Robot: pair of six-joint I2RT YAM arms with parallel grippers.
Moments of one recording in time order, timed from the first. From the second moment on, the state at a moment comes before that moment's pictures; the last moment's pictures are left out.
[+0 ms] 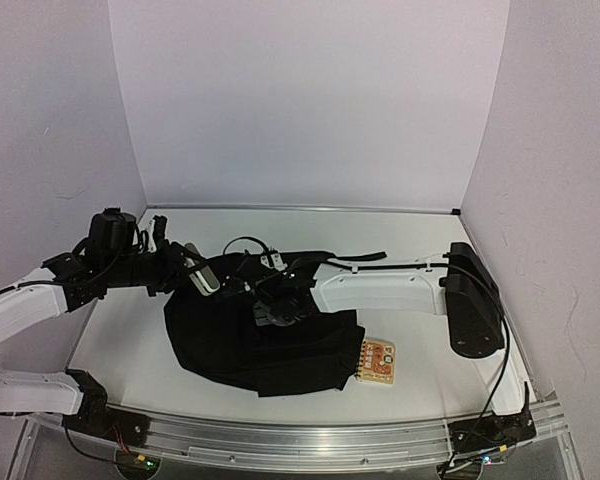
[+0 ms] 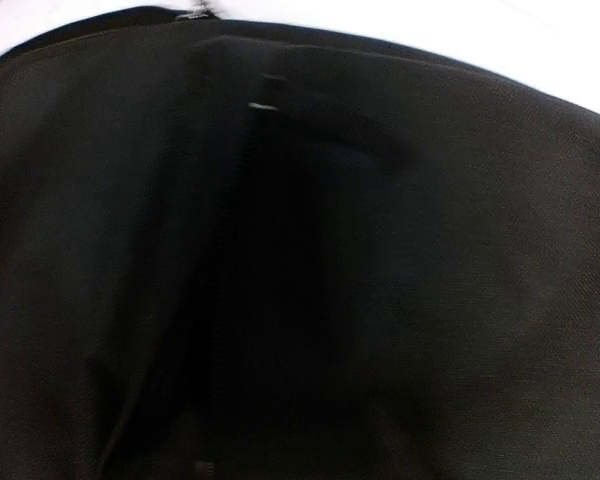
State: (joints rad) left arm -0.53 0.98 0.72 -0.24 0.31 -0.92; right arm 1.18 2.25 1.86 -0.69 0.61 0.75
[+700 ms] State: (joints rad) left arm -0.67 1.36 0.81 0.01 0.53 -0.94; right arm 1.11 1.88 1.52 -0.48 0.51 0.87
